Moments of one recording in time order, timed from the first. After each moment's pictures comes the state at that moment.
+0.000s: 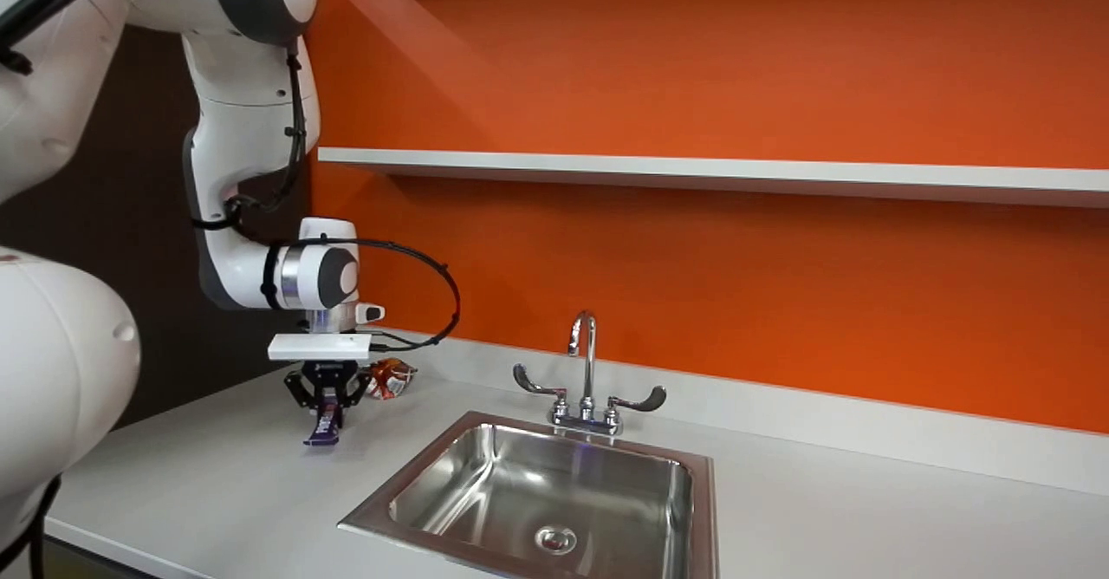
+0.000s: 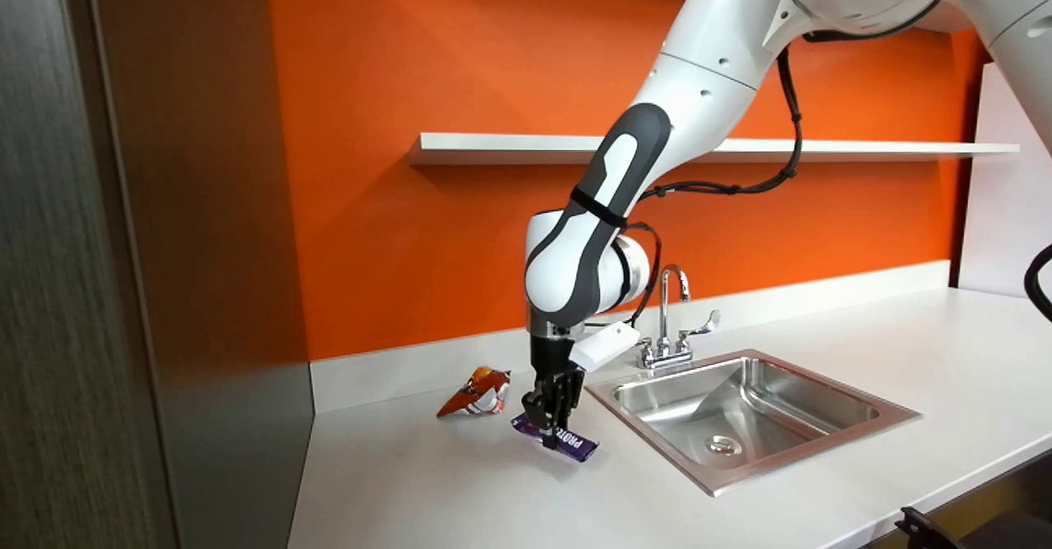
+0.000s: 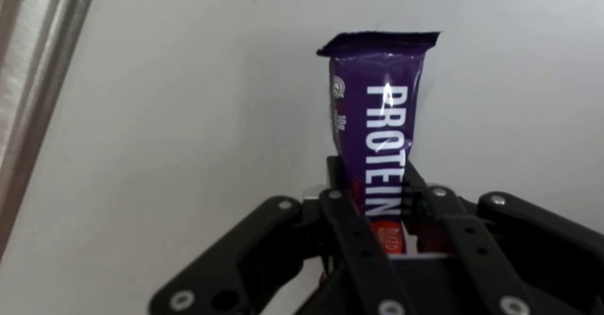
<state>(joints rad) 0.22 0.42 0.14 -2.21 -0.10 2.66 -0.16</state>
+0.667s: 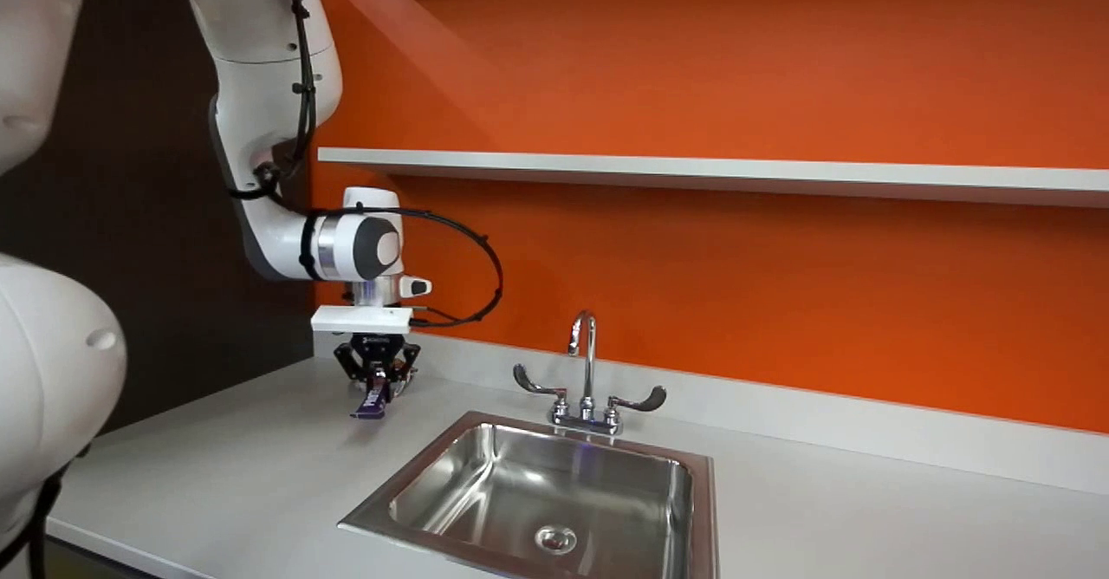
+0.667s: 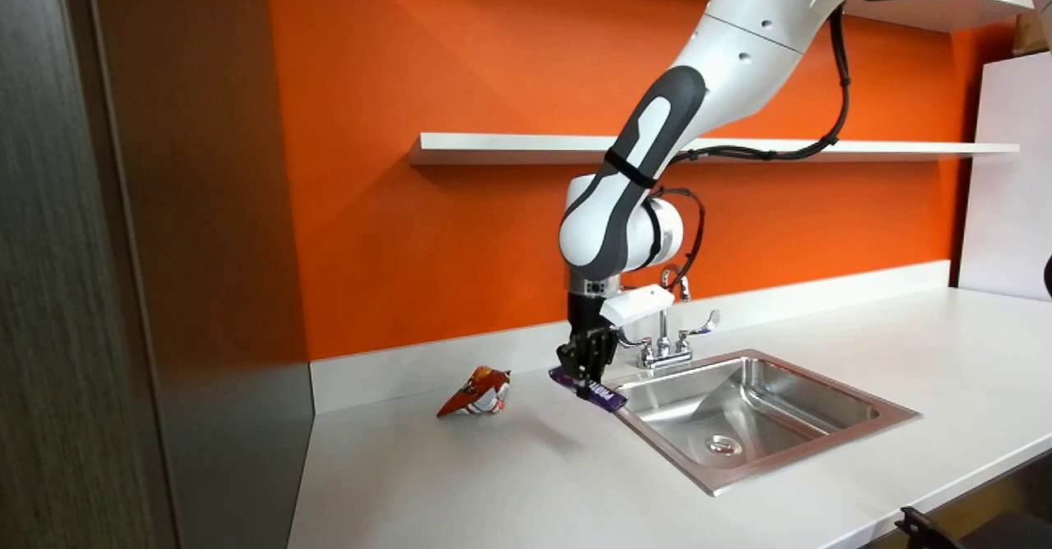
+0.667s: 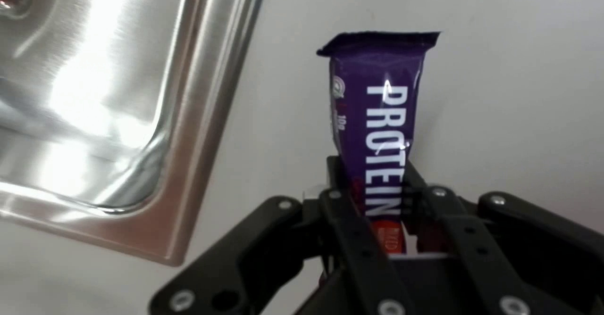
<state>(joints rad) 0.12 0.29 0.10 -2.26 -0.07 2.63 -0.15</state>
